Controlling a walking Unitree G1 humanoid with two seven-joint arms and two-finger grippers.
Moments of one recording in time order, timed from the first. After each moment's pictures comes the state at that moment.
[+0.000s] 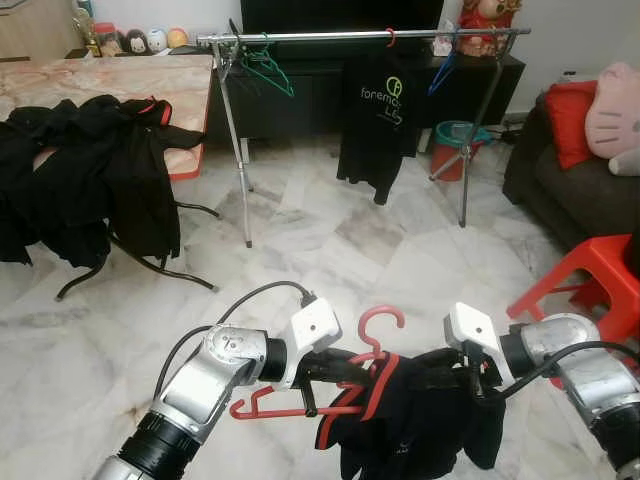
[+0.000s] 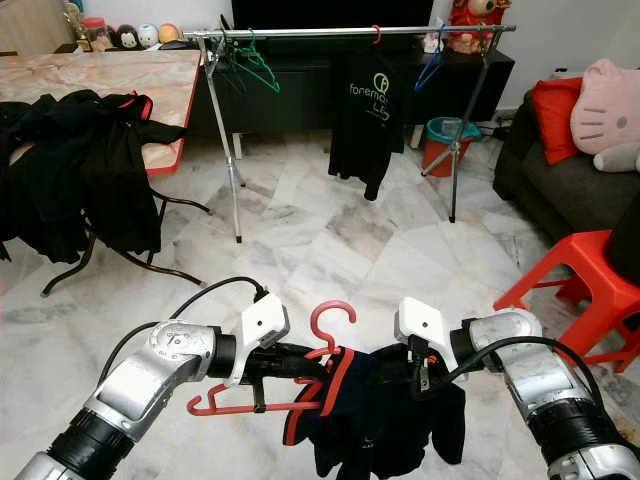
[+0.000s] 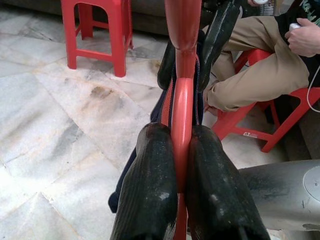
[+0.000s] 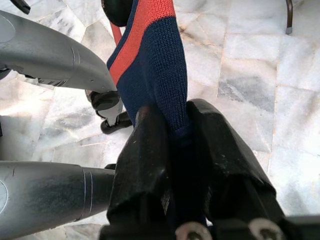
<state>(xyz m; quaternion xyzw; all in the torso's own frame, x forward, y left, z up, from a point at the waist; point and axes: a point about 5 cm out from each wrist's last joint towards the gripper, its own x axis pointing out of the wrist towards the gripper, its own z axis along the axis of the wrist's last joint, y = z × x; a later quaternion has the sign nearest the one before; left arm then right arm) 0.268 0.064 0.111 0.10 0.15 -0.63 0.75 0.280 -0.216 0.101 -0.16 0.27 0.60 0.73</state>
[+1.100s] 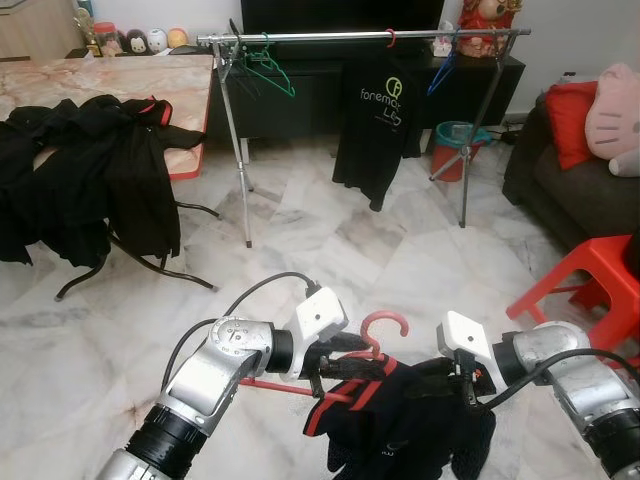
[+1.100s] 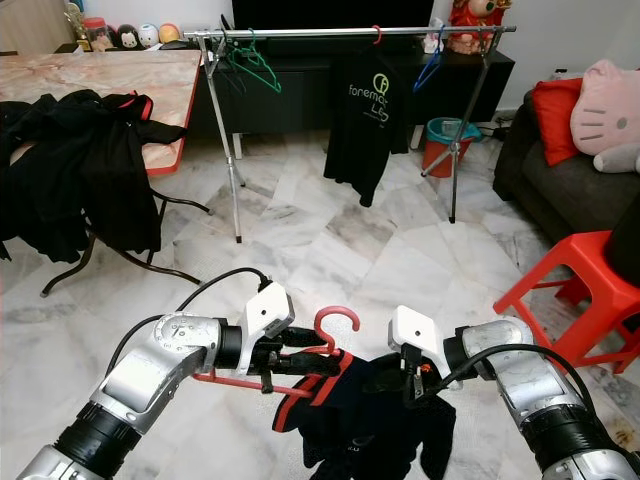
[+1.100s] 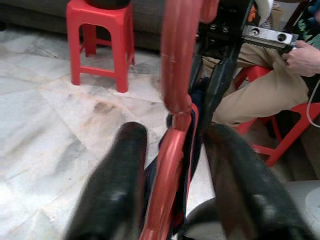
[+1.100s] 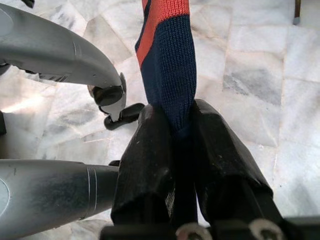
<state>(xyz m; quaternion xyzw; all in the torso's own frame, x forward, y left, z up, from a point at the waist) 0.276 0.062 0.123 0.09 0.12 -0.63 0.76 0.276 -0.213 0.089 -0.17 0.29 0.60 0.73</state>
